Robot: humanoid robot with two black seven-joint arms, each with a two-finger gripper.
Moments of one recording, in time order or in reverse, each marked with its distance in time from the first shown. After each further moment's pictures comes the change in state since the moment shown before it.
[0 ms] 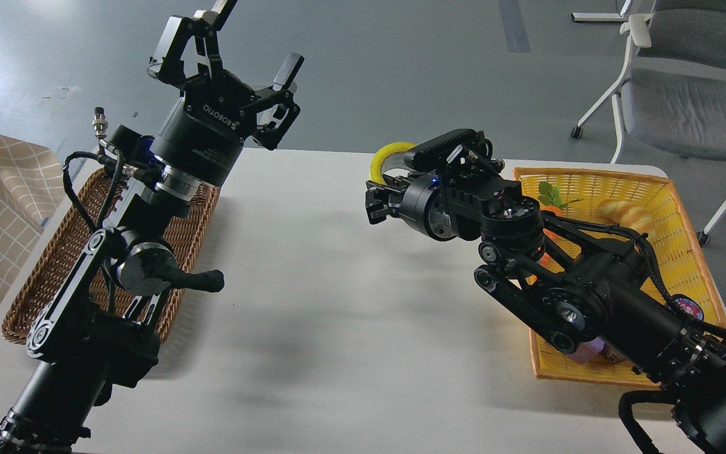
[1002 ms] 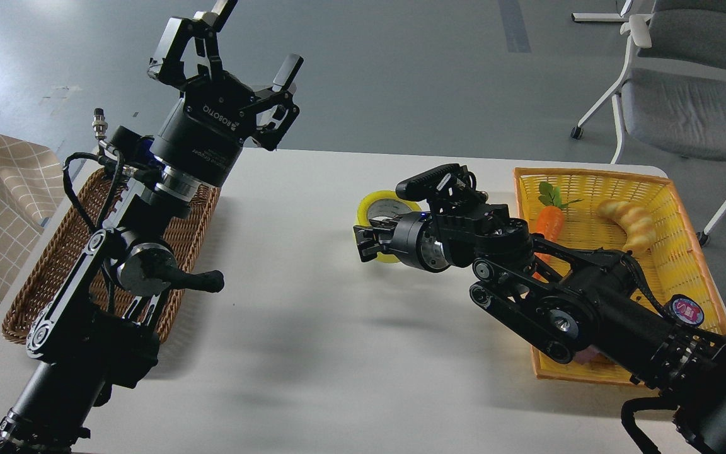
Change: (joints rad) left arm 0.002 0.002 -0.001 0.002 0.000 0.002 0.000; right arm -0.002 0.000 -0.120 -0.077 0.154 0.000 0.077
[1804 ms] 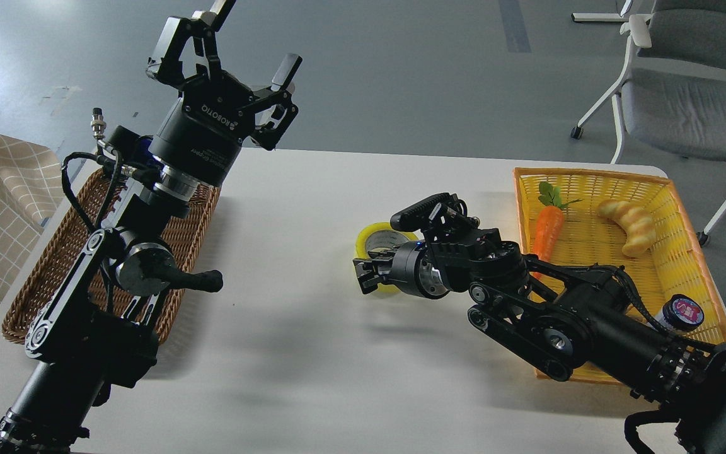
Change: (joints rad) left arm 0.000 0.002 -0.006 0.000 0.000 -0.002 -0.002; right arm -0.030 0.000 -0.077 -0.027 0.003 0.000 0.041
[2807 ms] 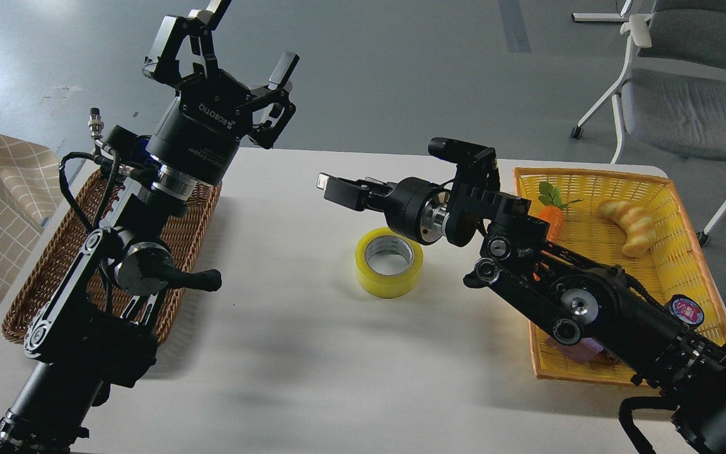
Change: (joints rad) left arm 0.001 0.000 -0.002 0.000 0.000 -0.002 0.000; right arm 0.020 0.000 0.265 0.100 0.425 -0.200 0.012
